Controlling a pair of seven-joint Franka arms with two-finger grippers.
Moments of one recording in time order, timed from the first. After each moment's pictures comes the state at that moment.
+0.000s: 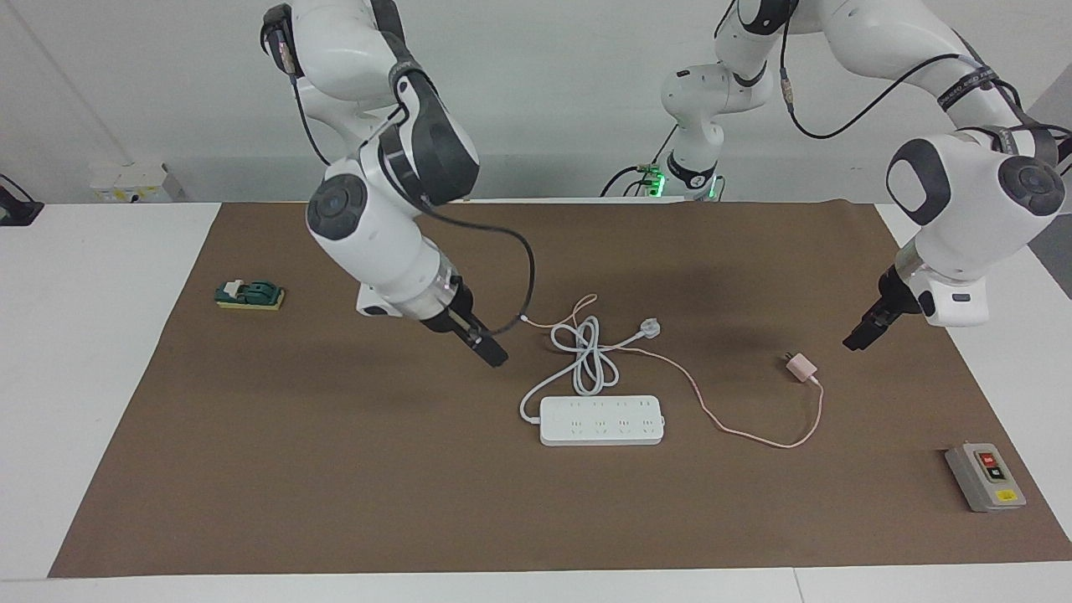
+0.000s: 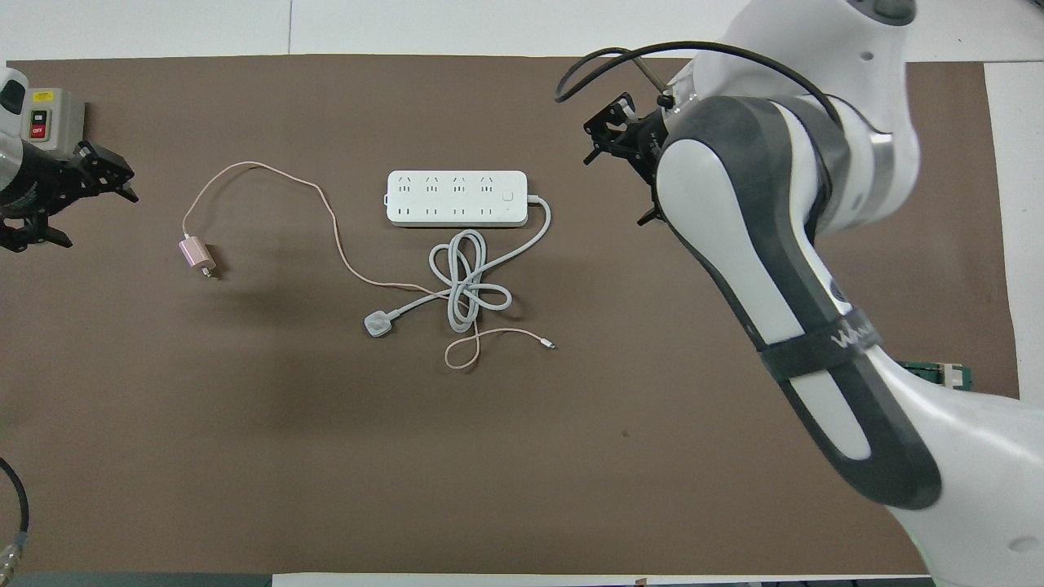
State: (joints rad) left arm 0.08 0.19 -0.05 -1.55 0.05 1.68 -0.33; right arm 0.24 0.29 -0.06 -1.33 0.18 1.57 0.52
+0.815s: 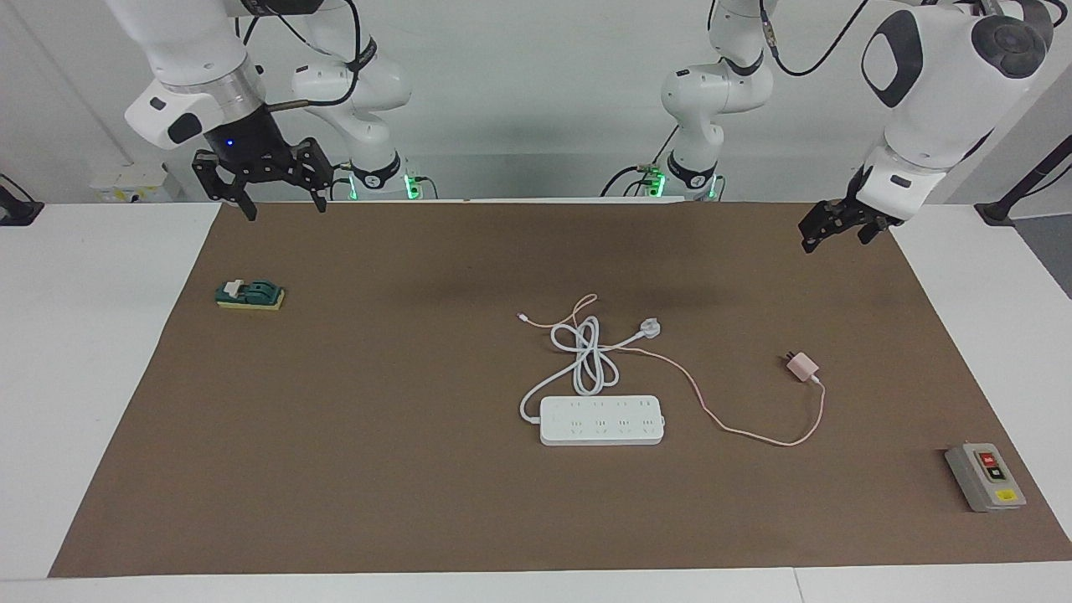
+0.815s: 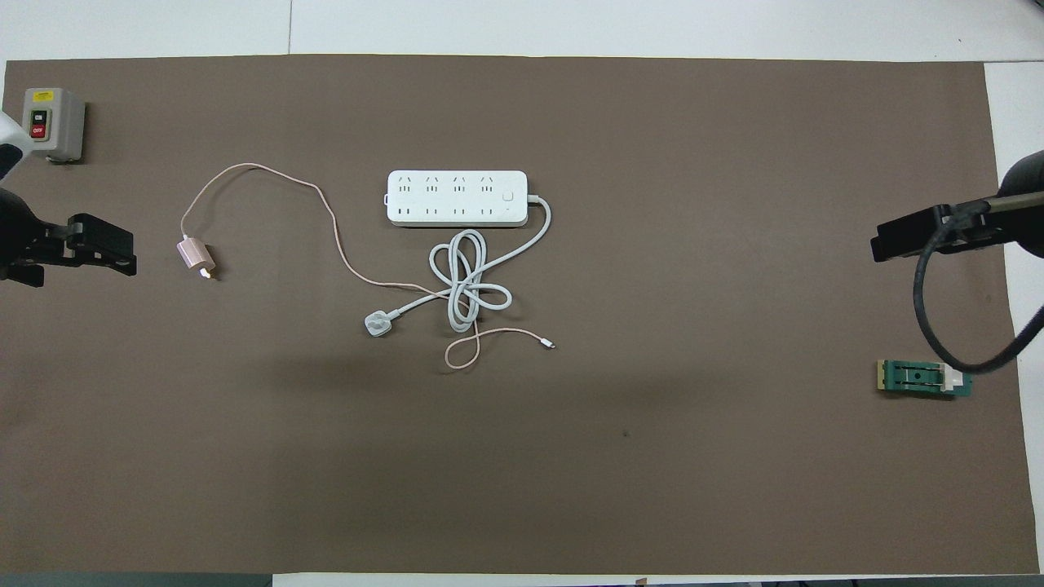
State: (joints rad) left arm 0.07 0.02 -0.12 -1.65 0.04 1.57 -0.06; right arm 0.08 -0.03 -0.03 -1.52 0.01 1.48 -0.04
